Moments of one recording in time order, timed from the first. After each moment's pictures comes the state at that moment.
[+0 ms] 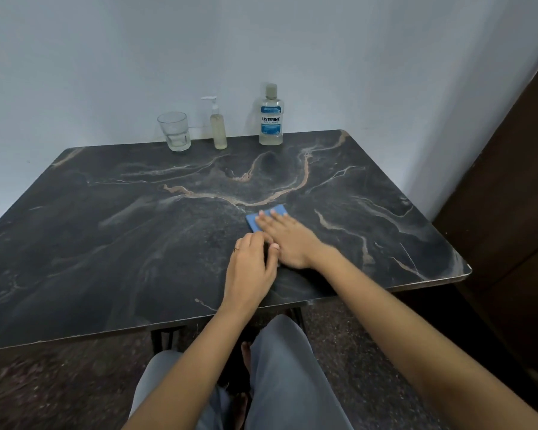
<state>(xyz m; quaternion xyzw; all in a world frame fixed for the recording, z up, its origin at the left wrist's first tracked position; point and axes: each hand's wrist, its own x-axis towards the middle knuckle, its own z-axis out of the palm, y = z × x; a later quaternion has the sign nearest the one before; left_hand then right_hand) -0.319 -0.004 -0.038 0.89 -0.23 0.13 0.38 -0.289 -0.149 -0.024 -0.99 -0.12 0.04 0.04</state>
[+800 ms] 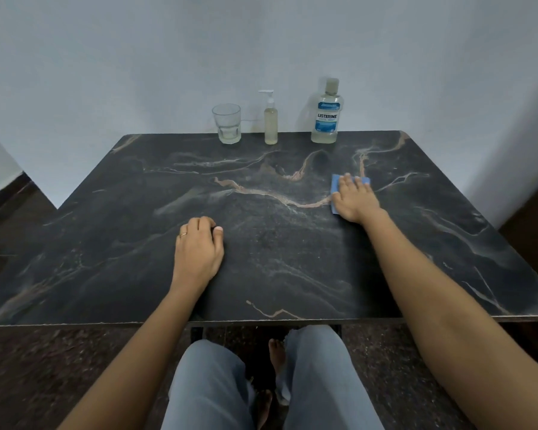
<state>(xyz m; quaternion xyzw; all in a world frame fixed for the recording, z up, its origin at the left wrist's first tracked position) -0.234 0.146 -0.043 0.95 -0.07 0.17 0.25 -0.178 -0.197 -0.021 -0.99 0.10 0.04 0.07</state>
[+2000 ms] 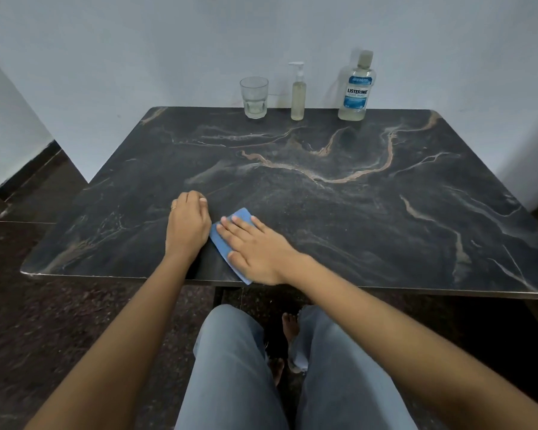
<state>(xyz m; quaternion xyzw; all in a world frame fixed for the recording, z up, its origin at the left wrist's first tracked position) -0.242 0.211 -0.037 0.94 -0.03 0.17 0.29 -0.299 0.046 -0.037 -0.95 -0.30 0.07 0.06</state>
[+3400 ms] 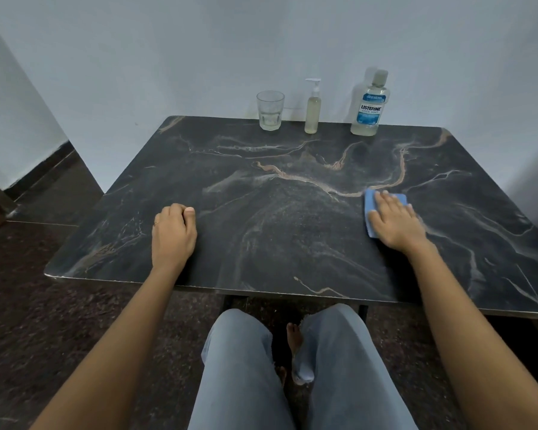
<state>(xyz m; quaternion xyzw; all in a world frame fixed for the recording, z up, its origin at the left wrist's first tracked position) -0.242 0.264 -0.038 0.93 0.04 0.19 0.31 -0.260 -0.149 -0.025 -0.99 0.11 0.02 0.12</state>
